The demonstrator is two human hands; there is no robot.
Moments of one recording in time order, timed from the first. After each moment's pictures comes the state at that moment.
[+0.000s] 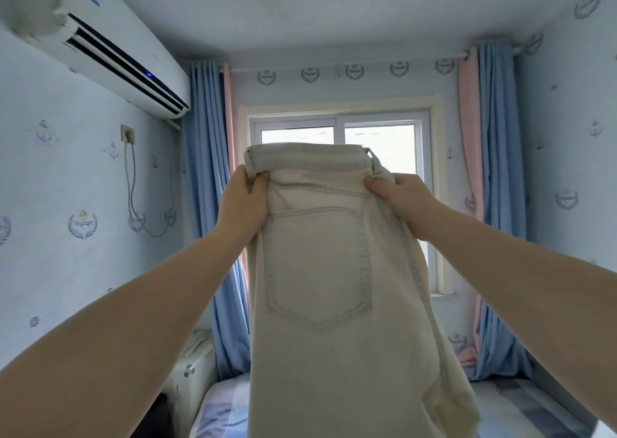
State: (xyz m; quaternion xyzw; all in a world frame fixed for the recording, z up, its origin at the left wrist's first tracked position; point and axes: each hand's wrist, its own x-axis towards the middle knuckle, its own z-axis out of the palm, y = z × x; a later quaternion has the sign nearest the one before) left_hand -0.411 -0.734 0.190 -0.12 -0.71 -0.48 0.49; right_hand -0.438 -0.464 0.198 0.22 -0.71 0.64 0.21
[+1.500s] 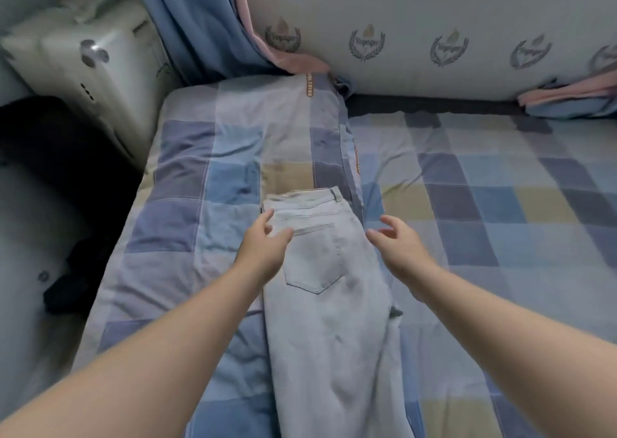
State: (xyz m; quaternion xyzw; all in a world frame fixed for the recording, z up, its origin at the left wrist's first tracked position) left_hand -0.916 -0.996 -0.698 0.26 -0.76 -0.59 -0.07; right_hand -0.948 -0.772 -0.686 -0.13 -0.84 0.50 -0.17
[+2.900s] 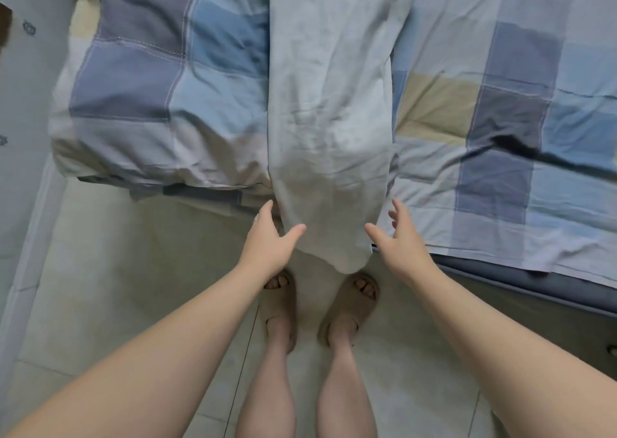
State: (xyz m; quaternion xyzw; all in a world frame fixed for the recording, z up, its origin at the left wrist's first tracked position) left_hand -0.347 -0.781 -0.832 0.39 -0.77 -0.44 -0.24; right_hand -0.432 -0.560 -0.825 -0.08 -0.84 0.36 -0.40
